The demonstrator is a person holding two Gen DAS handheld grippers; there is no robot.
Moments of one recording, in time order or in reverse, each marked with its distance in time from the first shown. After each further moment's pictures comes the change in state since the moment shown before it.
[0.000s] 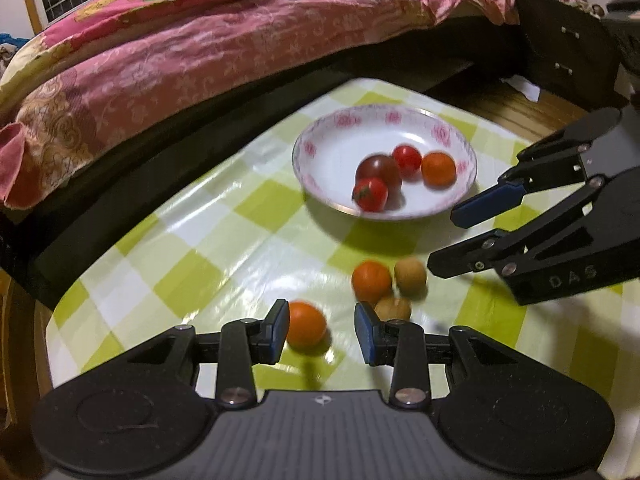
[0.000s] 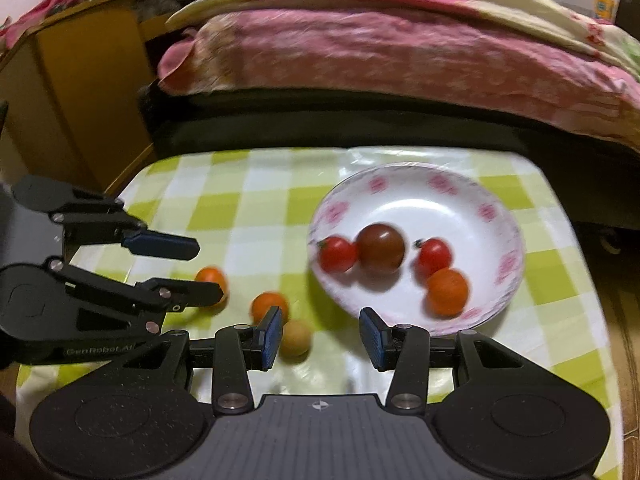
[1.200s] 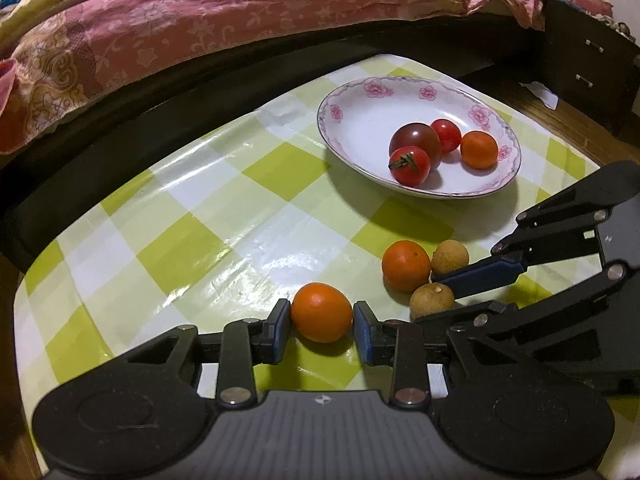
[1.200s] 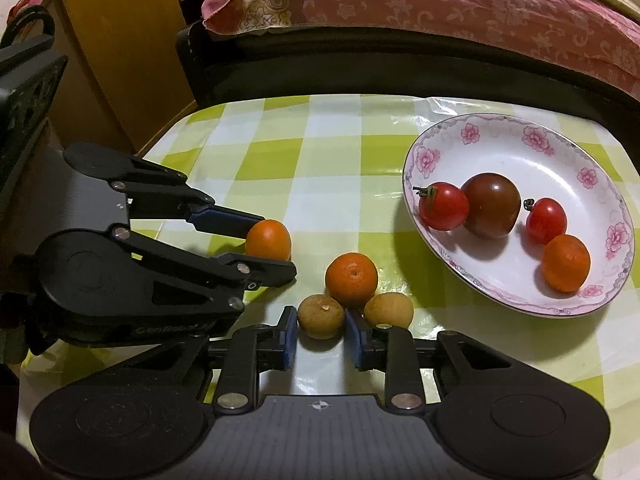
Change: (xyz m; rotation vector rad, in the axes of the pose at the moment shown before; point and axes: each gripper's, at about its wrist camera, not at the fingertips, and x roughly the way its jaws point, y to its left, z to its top) left arm 0.040 0.017 -0.010 -0.089 0.029 -0.013; right arm 0.047 0.026 -0.011 -0.024 0.072 0.102
